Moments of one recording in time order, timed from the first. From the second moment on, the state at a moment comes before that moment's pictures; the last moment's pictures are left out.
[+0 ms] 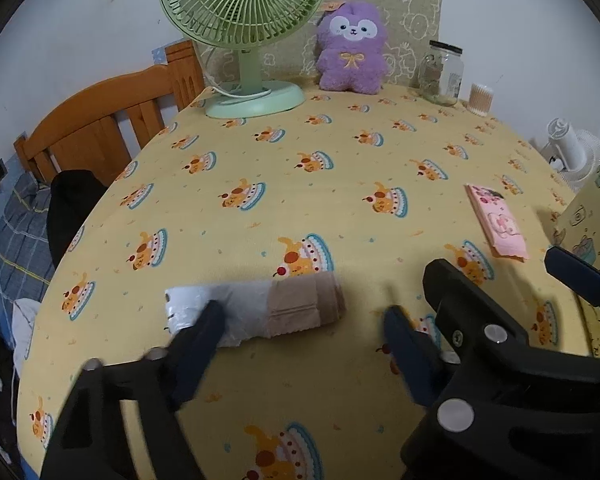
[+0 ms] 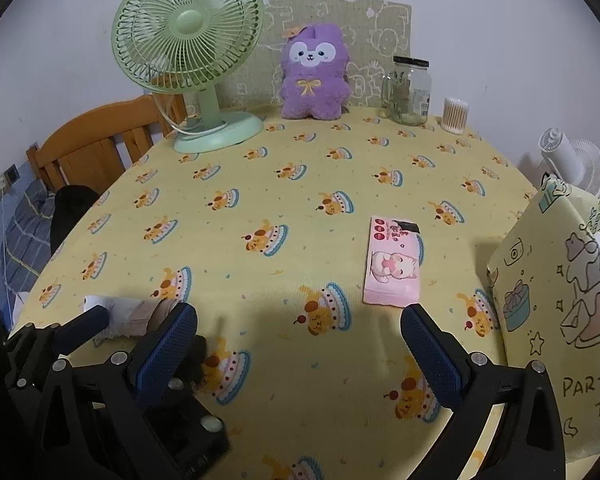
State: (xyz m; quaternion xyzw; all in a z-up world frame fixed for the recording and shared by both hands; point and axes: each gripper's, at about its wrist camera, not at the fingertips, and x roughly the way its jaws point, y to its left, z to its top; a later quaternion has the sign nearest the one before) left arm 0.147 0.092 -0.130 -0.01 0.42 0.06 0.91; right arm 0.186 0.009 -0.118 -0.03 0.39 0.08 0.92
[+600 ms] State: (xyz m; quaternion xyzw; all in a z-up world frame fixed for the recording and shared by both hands) left arm 0.159 0.070 -0.123 0.01 0.42 0.04 0.91; right arm 0.194 -0.009 -0.116 -0.02 0.38 0.08 0.92
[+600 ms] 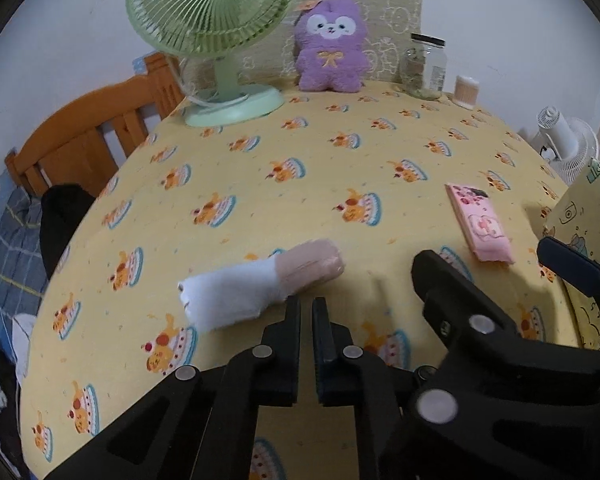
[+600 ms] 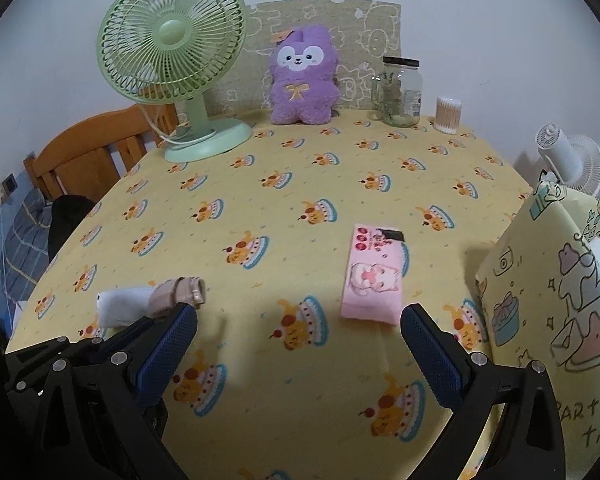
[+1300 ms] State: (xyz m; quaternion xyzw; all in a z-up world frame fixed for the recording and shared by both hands) left arm 0.199 0.047 -0.128 0.04 0.43 0.01 0.90; right arm 0.250 -0.038 -0.139 0.02 0.45 0.04 0.89
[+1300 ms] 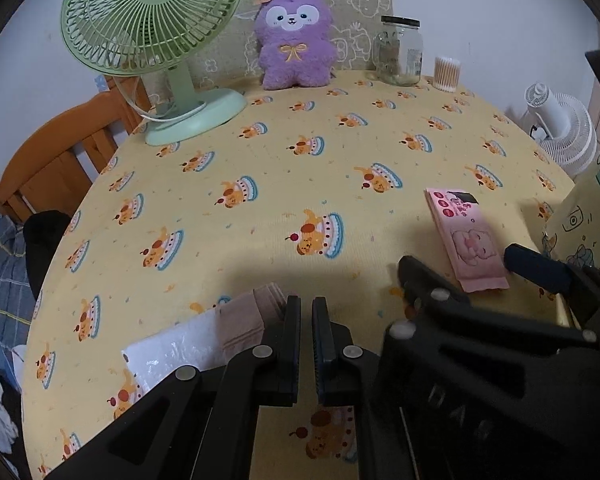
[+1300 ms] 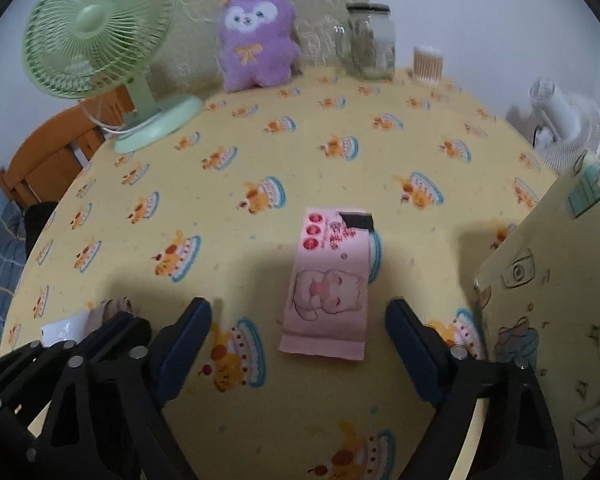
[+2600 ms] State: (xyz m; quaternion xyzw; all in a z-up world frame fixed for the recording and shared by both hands) left arm 0.172 0.064 -0.120 0.05 0.40 0.02 0.91; right arm 0.203 -0.008 -0.115 -0.01 0.41 0.09 0.91
